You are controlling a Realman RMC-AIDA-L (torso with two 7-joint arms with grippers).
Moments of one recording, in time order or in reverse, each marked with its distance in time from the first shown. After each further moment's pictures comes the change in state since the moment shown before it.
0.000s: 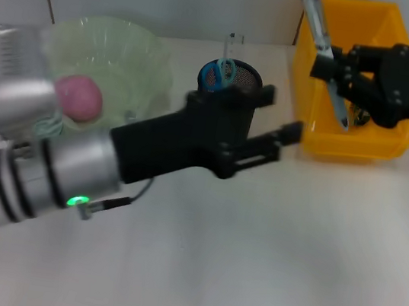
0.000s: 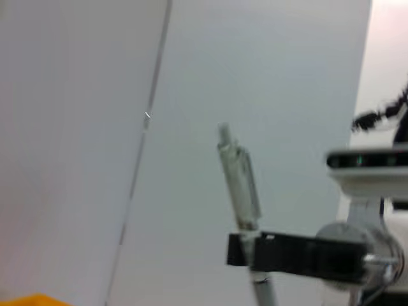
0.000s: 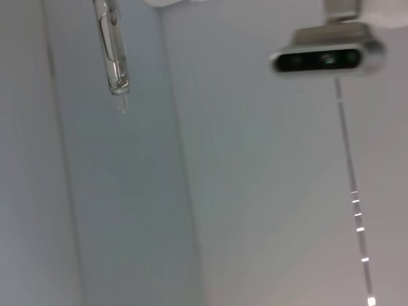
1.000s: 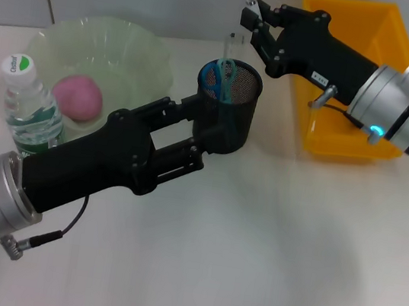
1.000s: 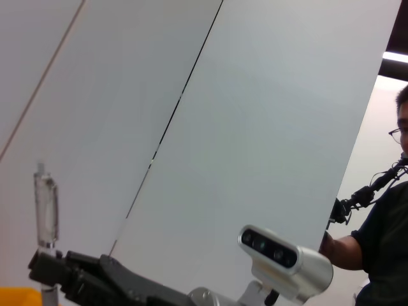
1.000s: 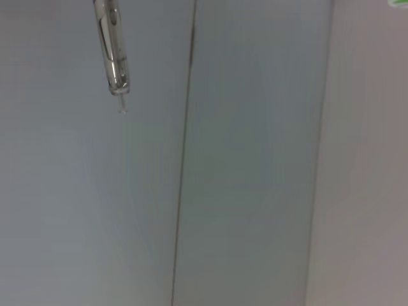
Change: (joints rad) left arm 0.155 0.036 -0.098 -0.008 0.003 0.240 -0.145; right arm 0.209 0.025 -0.021 0.598 0.264 0.534 -0.765
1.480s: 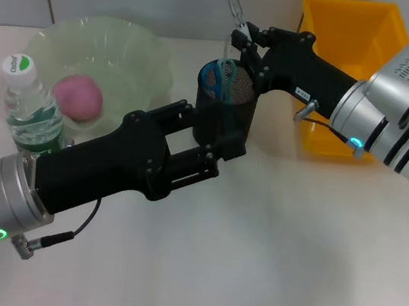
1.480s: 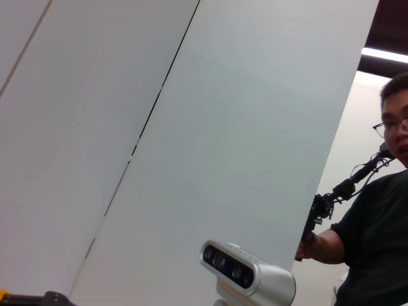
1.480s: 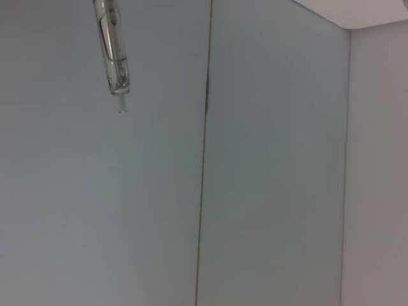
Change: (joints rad) left arm -0.023 -0.009 0.000 -0.001 0.023 0.016 -0.006; right arm 0.027 0.004 -0.001 0.096 0.021 0.112 -0.058
